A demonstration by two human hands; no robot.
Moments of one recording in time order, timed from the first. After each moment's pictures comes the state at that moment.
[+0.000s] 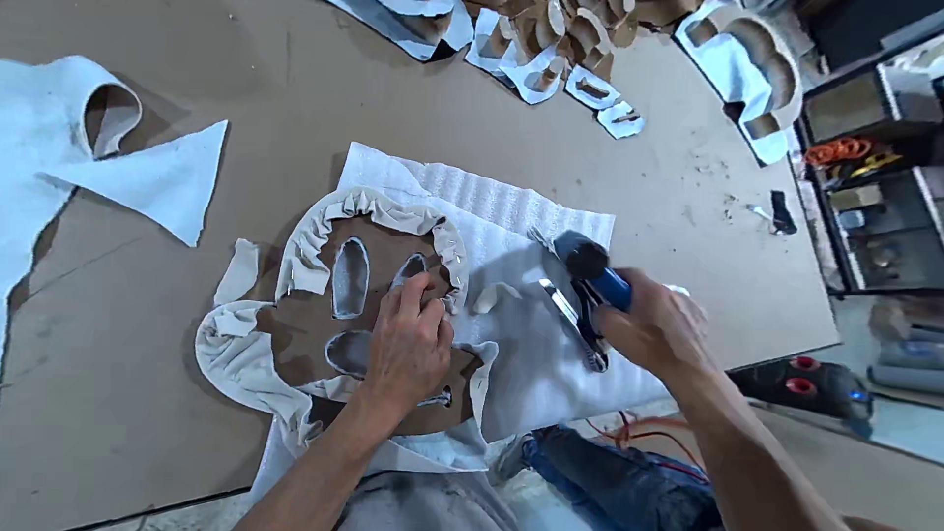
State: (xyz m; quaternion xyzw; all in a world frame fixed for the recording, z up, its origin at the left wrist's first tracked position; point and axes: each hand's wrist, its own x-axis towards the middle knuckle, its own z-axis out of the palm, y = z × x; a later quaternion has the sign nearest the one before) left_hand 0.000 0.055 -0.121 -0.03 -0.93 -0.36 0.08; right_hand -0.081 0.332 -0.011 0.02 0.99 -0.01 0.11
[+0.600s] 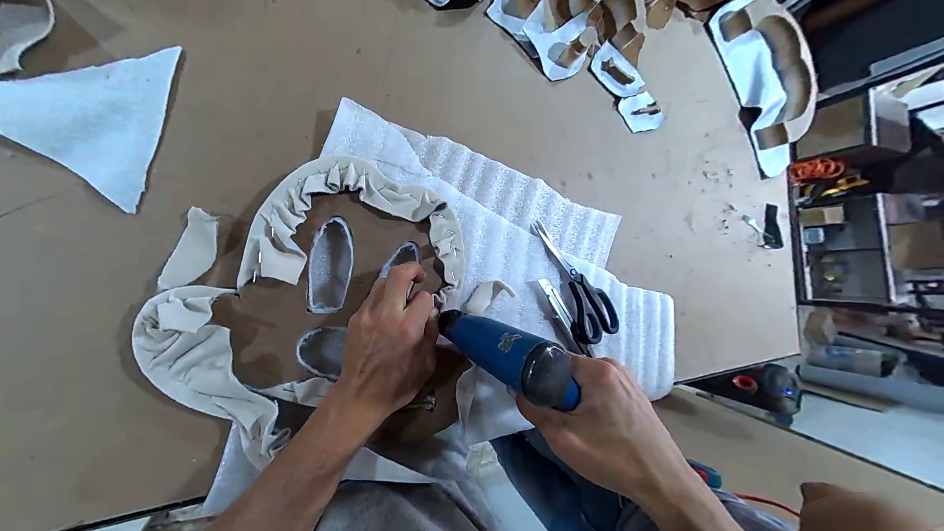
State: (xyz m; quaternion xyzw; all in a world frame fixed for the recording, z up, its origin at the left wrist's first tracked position) left_hand -0.006 0.048 -0.118 -0.04 -0.93 -0.36 0.08; right_hand -0.014 0.267 -0.001 -0.11 0.97 -0.13 0.18
